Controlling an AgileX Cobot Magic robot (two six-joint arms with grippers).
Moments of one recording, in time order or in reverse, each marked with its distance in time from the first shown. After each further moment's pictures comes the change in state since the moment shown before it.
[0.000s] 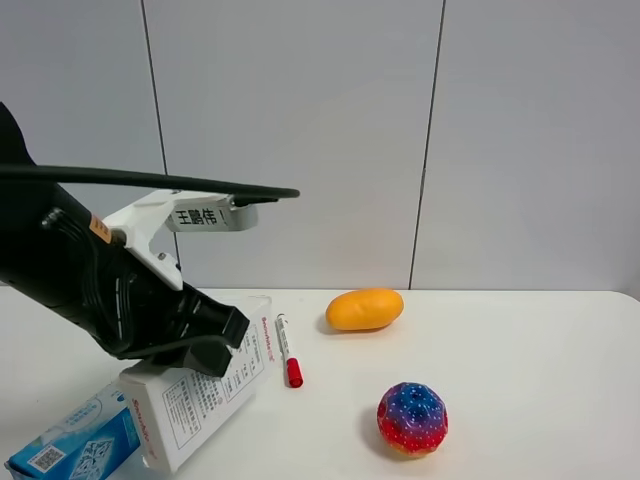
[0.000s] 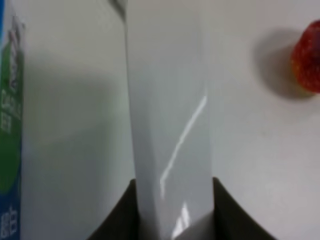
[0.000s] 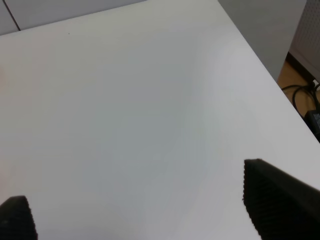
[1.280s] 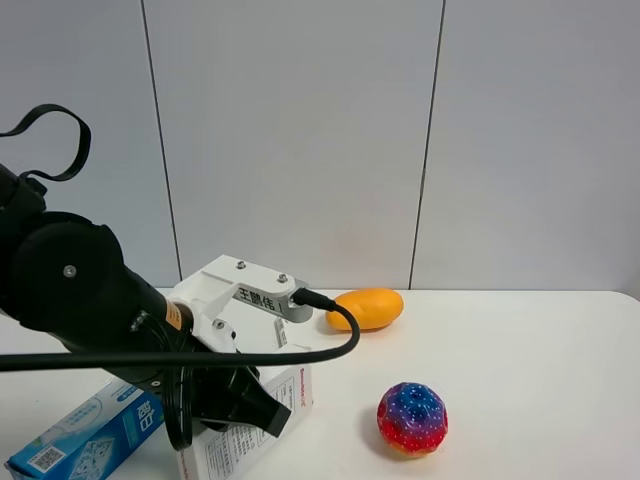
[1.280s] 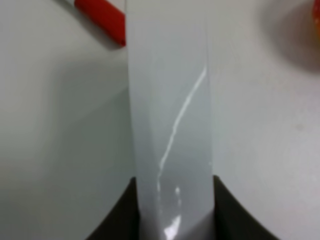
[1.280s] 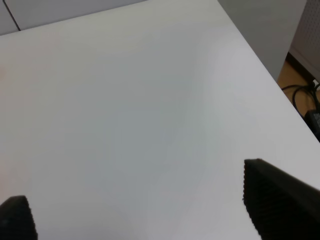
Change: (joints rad) left arm -0.061 0.244 0.000 0.064 -0.240 0.055; right arm 0.000 0.000 0.000 0.000 0.000 0.000
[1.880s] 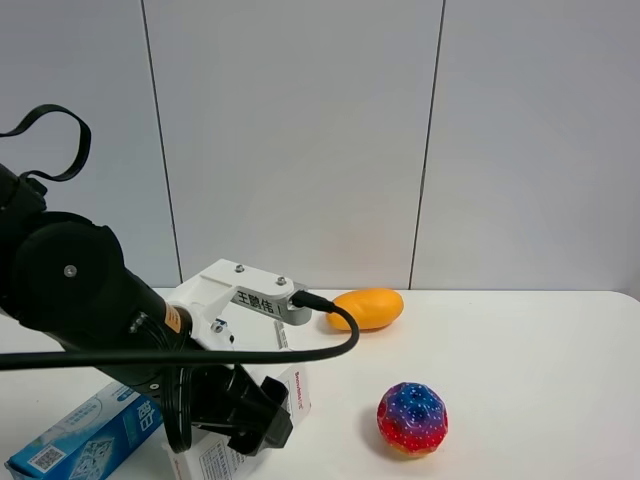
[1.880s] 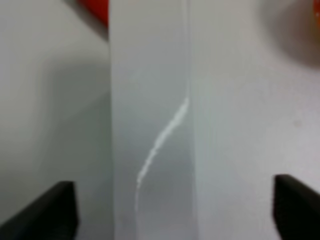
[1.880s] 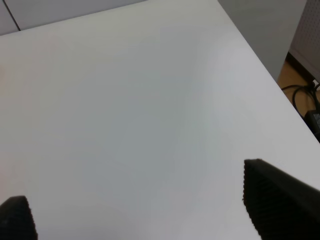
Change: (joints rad) left arm 0.000 0.001 0.000 -0.003 0.033 -0.024; right arm 0.000 0.000 0.000 0.000 0.000 0.000
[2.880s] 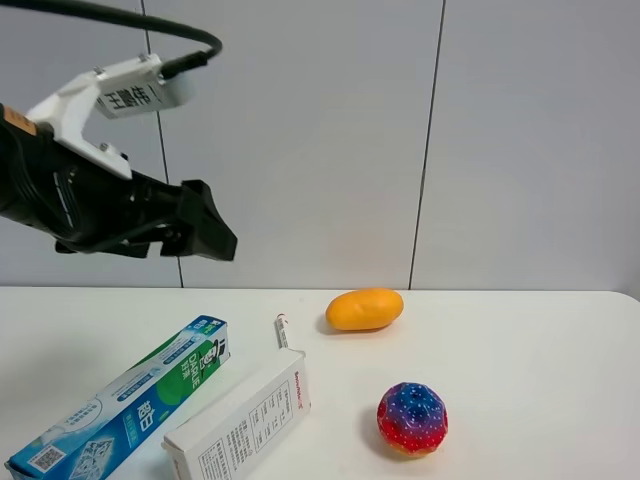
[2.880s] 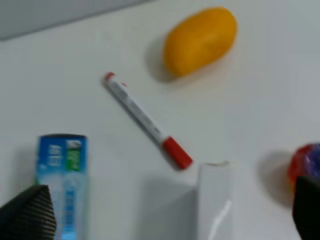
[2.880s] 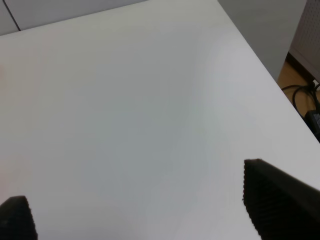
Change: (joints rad) left arm 0.221 -0.446 -0.003 -0.034 0.101 -0.008; right arm 0.000 0.000 0.000 0.000 0.000 0.000
